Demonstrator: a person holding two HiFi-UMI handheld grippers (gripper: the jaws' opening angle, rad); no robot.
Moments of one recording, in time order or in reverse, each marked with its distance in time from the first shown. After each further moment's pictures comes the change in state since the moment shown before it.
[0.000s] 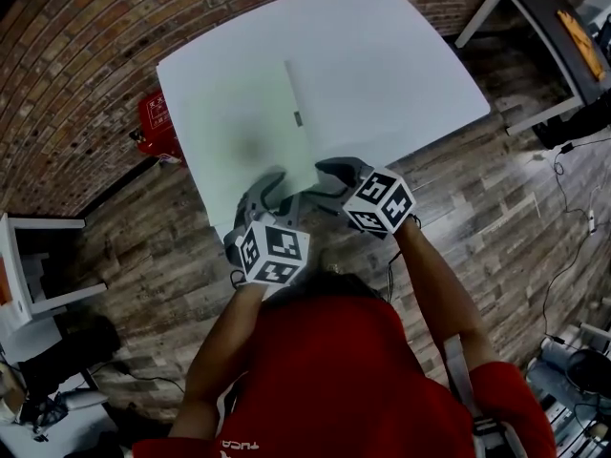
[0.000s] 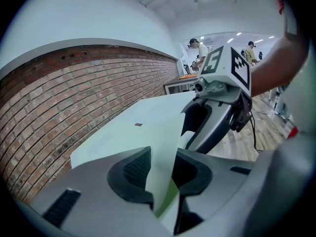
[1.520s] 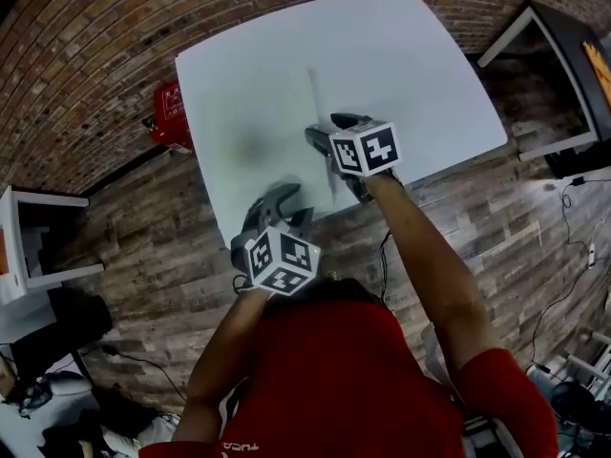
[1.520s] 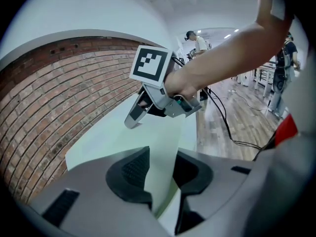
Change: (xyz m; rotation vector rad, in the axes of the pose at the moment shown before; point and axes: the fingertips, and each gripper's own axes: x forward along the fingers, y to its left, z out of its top) left arm 0.014 -0.005 -0.003 0.030 0.087 -0.066; right arm 0.036 -0.134 0.068 0.244 0.032 -0.288
